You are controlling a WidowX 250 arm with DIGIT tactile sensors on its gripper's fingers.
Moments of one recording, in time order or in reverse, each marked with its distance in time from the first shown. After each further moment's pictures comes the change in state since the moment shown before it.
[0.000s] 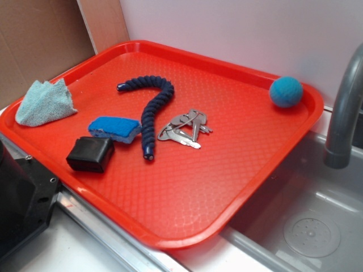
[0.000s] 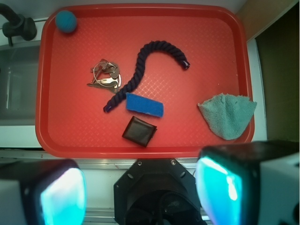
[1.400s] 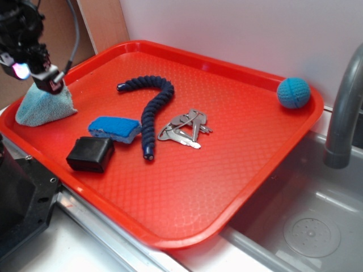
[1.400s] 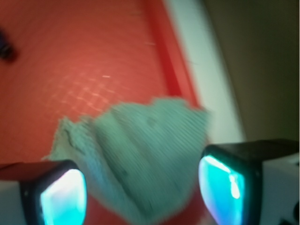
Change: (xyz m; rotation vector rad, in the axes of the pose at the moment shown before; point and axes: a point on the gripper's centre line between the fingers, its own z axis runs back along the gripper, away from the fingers) arm 0.019 0.171 -0.186 0.142 0.020 0.095
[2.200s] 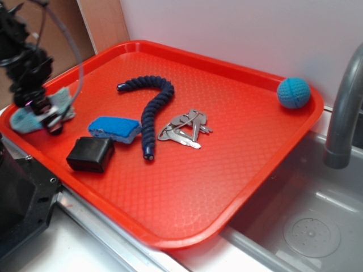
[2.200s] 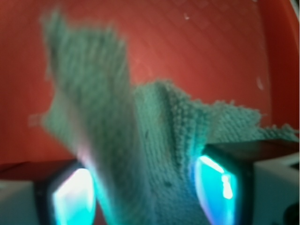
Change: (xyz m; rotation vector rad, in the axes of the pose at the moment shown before) arm -0.050 -0.018 -0.033 -0.050 0.038 -0.126
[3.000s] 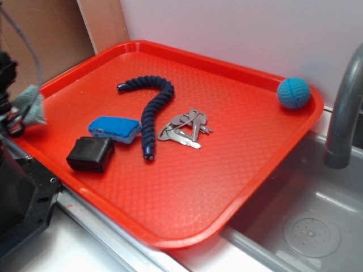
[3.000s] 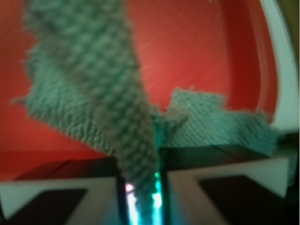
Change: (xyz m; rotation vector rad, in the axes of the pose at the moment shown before) arm -0.001 -0.027 0.035 -0.026 0.016 0.059
